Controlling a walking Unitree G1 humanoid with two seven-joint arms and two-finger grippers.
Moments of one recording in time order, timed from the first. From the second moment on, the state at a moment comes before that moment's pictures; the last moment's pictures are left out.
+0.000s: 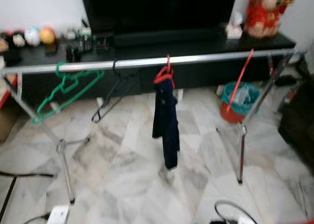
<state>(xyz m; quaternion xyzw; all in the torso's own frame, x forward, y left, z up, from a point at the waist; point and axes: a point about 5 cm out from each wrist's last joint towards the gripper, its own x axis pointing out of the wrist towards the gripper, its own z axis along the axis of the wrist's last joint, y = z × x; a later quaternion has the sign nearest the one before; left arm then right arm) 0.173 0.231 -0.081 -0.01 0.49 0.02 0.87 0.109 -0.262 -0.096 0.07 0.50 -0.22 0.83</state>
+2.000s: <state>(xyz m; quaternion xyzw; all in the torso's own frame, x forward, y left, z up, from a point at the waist) 0.310 0.164 0.051 -0.06 0.05 -0.09 0.99 0.120 -0.266 -0.091 0.08 0.48 -0.23 0.84</state>
